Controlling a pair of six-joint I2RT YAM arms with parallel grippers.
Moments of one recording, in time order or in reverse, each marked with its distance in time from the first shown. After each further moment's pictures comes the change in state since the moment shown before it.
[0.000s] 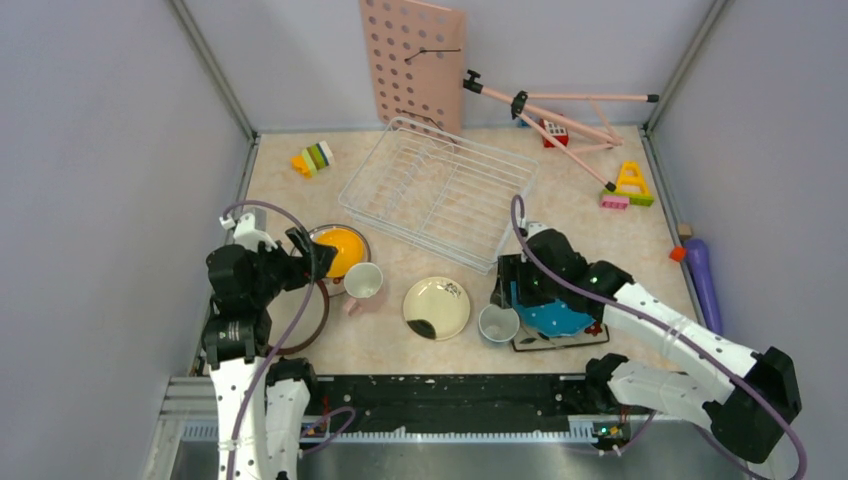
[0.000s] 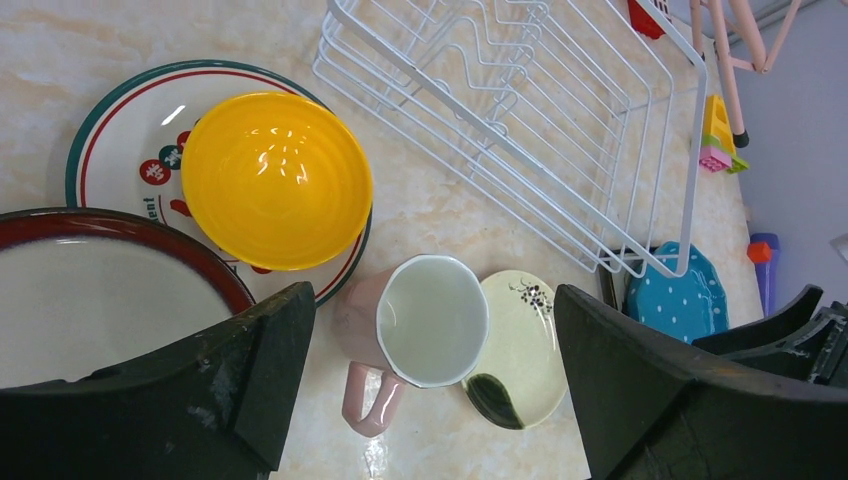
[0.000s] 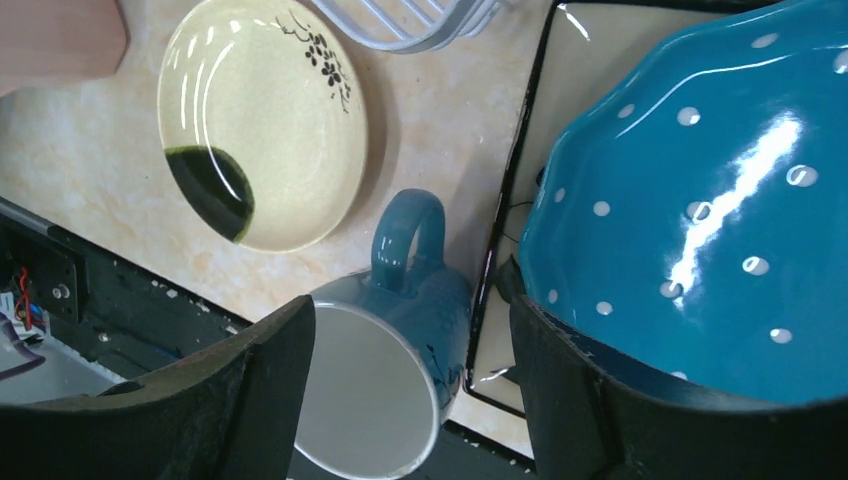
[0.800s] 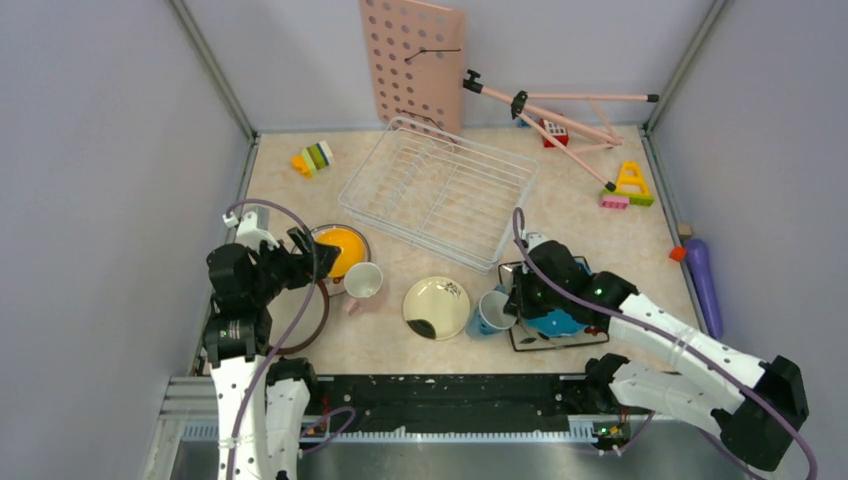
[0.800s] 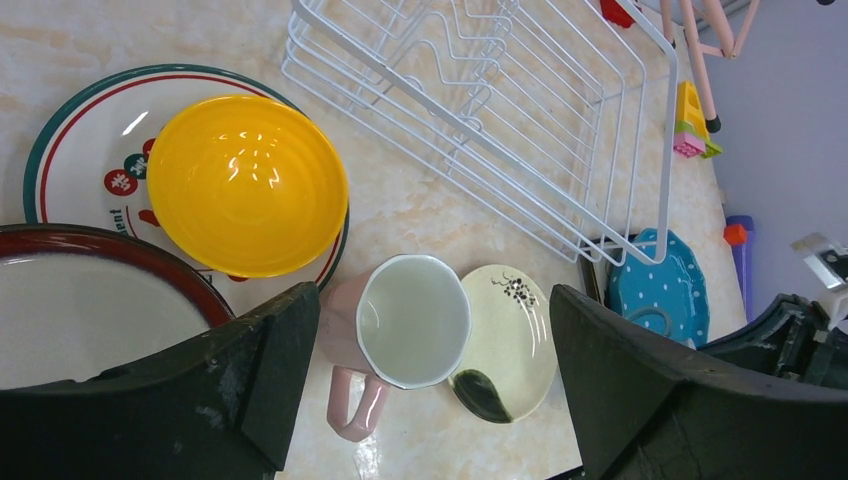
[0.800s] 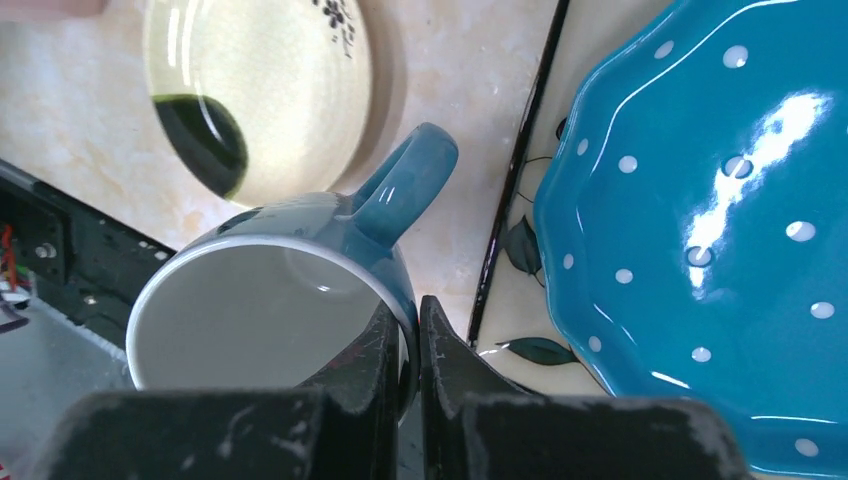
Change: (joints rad) left arm 0.000 0.004 -0.010 0.032 0.058 -0.003; right arm 0.062 -0.027 -0.067 0.002 -0.016 0.023
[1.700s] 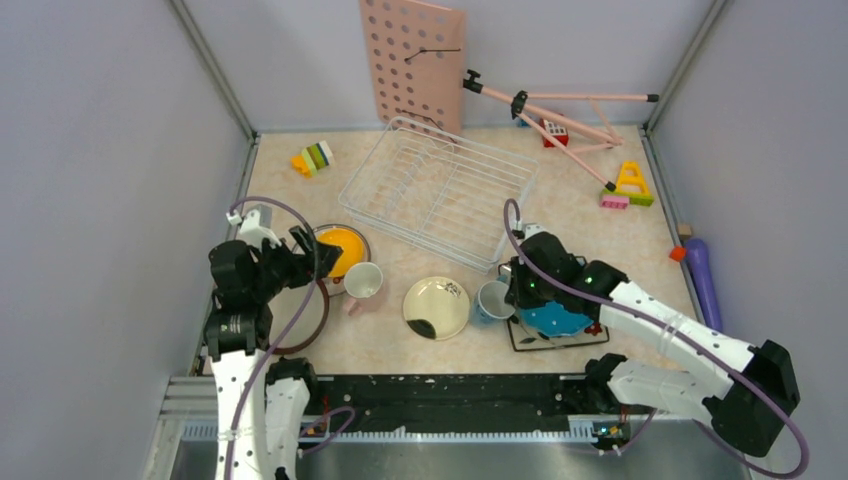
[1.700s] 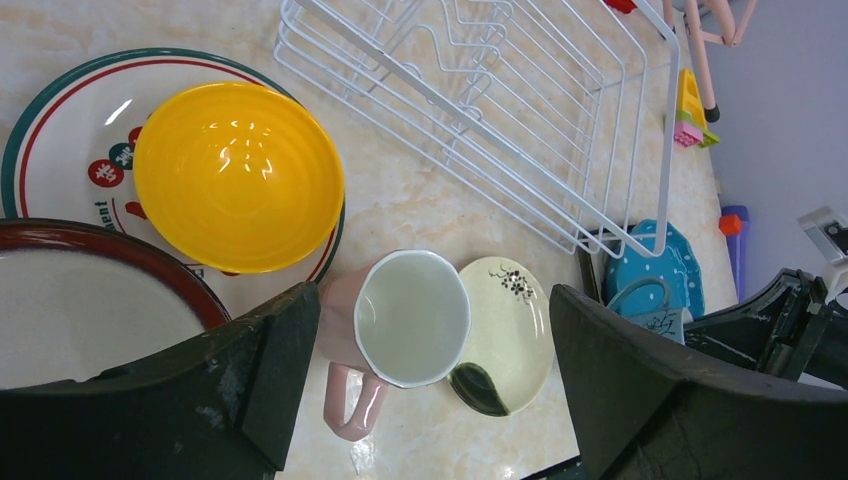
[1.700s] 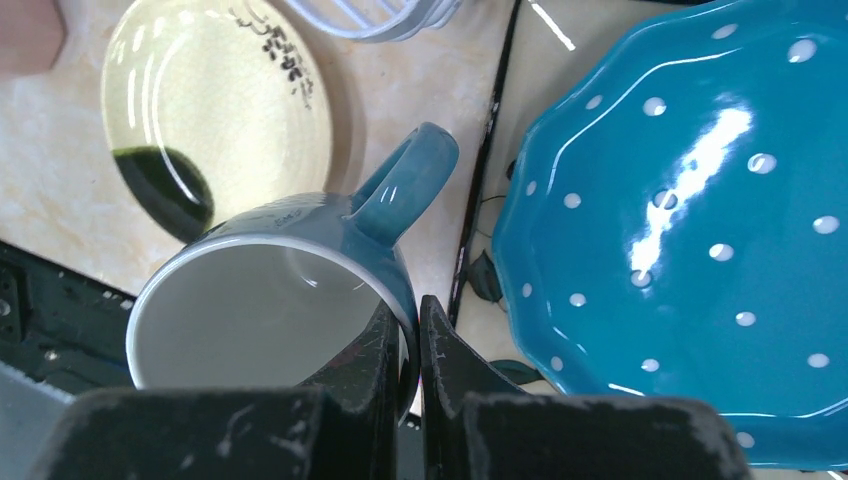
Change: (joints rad) left arm 0.000 0.025 -0.008 0.008 0.019 0.000; right arm 0.000 0.063 0.075 -0.019 0.086 -0.016
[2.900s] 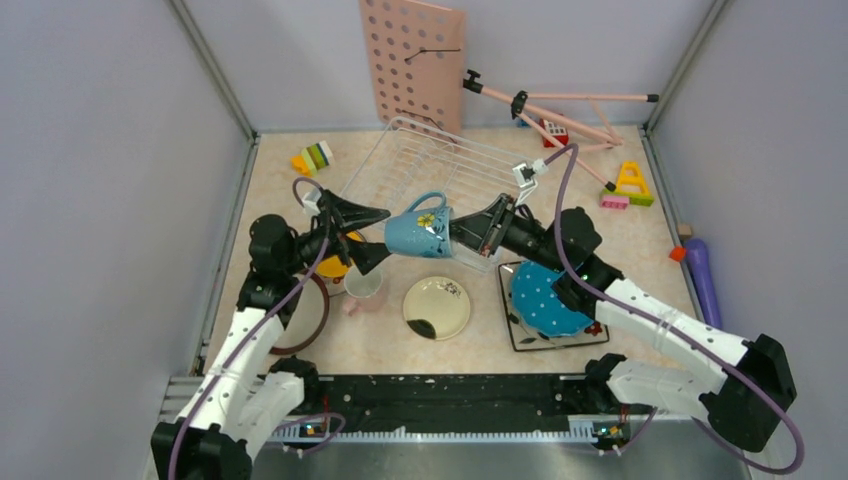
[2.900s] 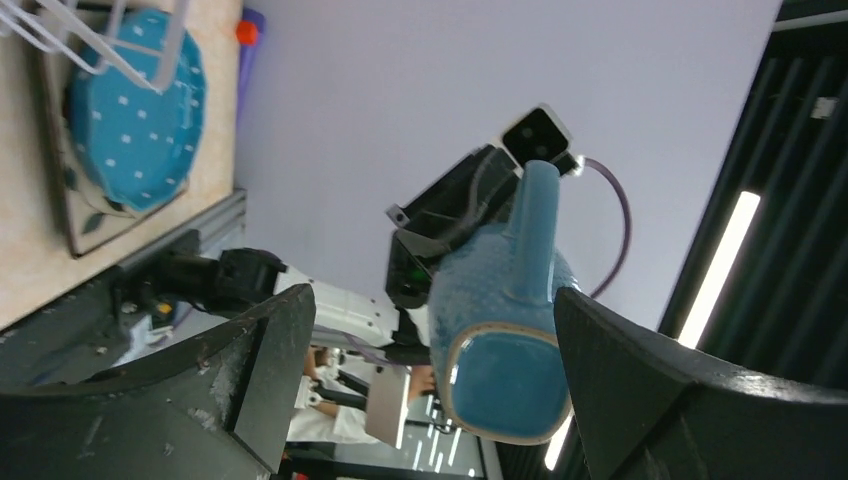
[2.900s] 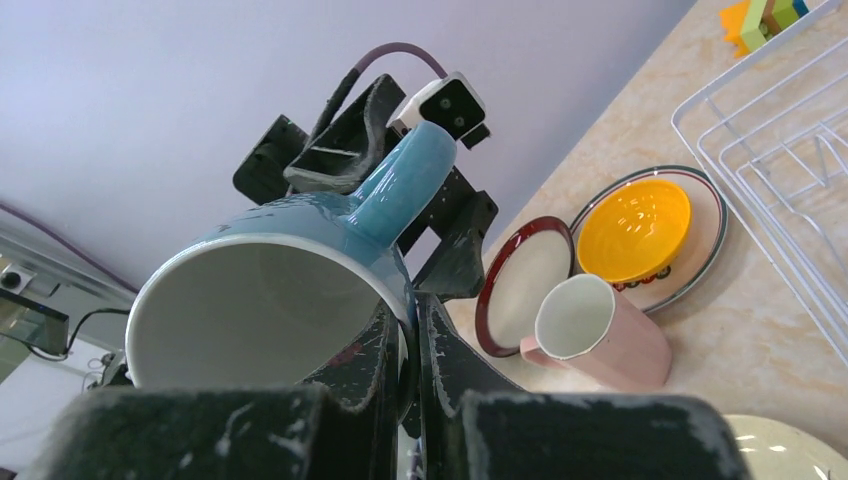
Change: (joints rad) left arm -0.328 0.254 -0.097 0.724 0.356 -1.254; right arm -0.008 0.020 0.004 1.104 -0.393 0.360
